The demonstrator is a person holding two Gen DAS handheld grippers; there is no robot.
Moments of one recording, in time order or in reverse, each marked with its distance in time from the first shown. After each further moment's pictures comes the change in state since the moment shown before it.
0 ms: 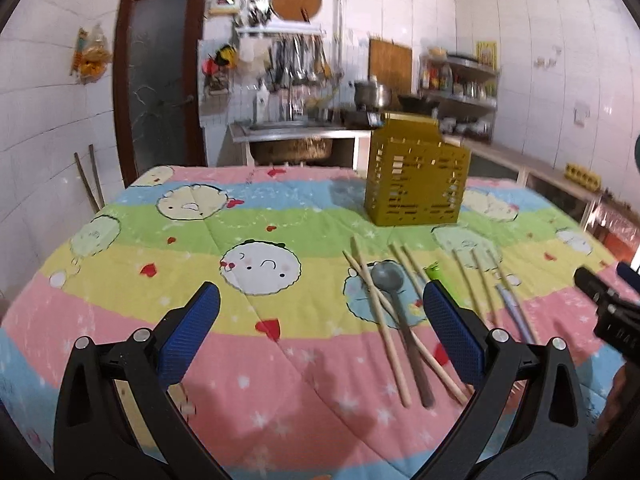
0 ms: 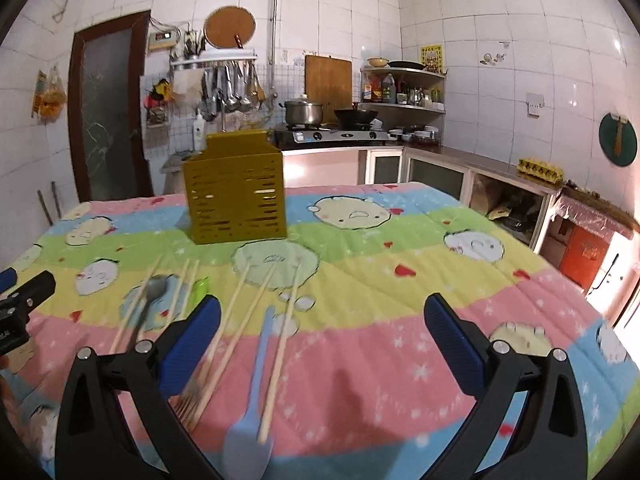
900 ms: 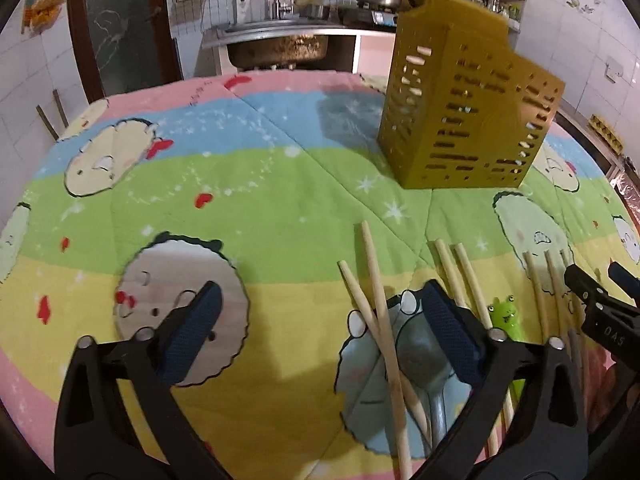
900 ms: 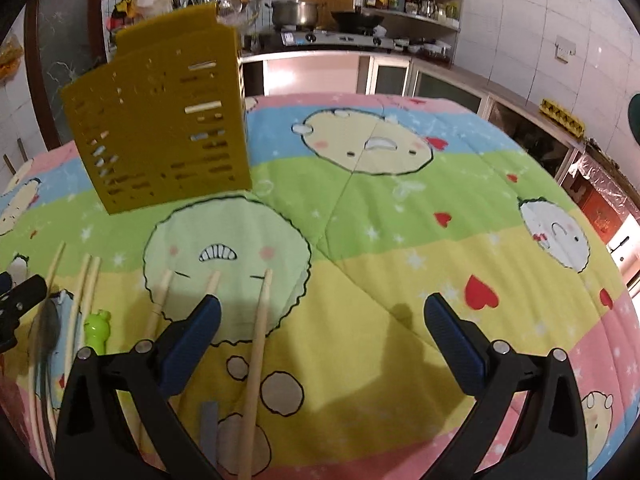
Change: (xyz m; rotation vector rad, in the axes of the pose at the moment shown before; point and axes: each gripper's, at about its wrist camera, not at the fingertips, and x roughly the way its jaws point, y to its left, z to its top) left arm 0.176 -0.014 0.036 -0.009 0.382 -0.018; right arm 0.175 0.010 0.019 -0.006 0.374 -0.035
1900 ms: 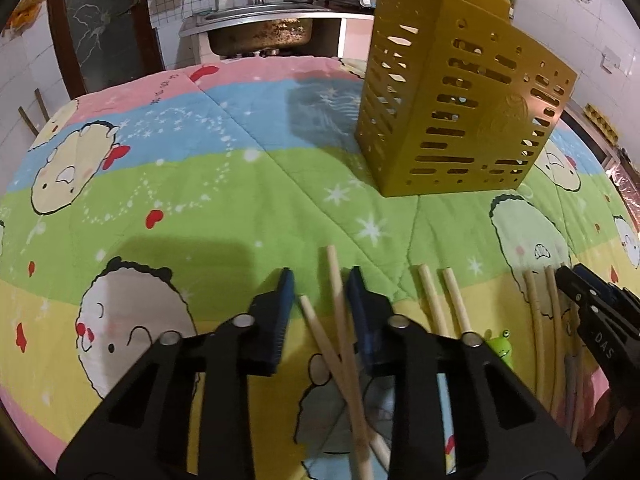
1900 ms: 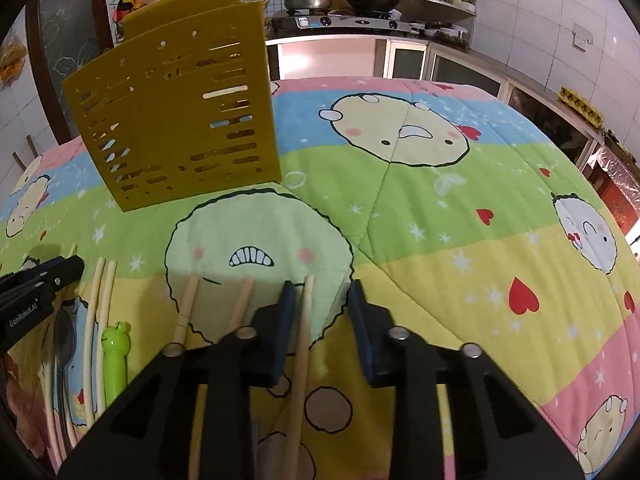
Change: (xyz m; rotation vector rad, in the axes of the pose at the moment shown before) left arm 0.025 -0.019 0.019 0.021 0.062 -0.043; right arm 0.014 0.016 0.011 0.003 0.061 0.067
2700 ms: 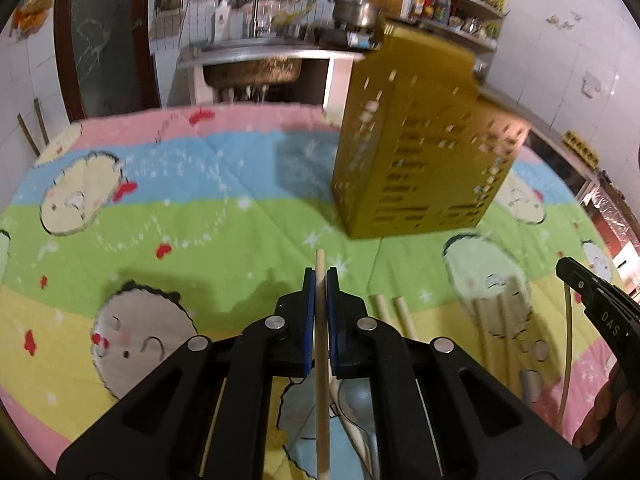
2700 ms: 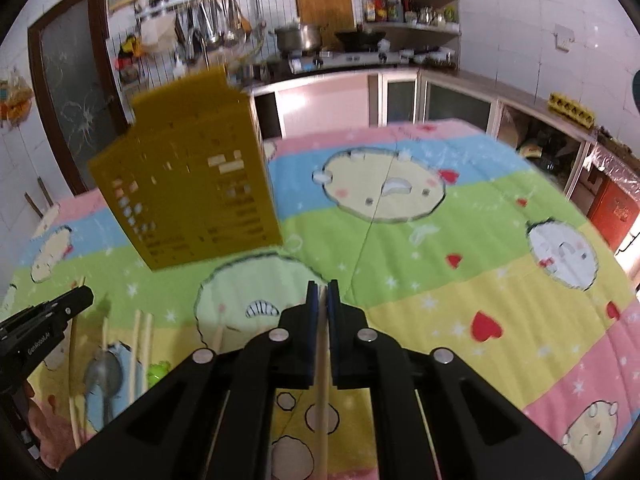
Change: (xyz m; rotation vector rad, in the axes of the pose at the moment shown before) left arm -0.046 -0.002 0.005 -0.016 -0.159 -0.053; right arm -0.050 -0.017 0.018 0.072 -0.169 0.044
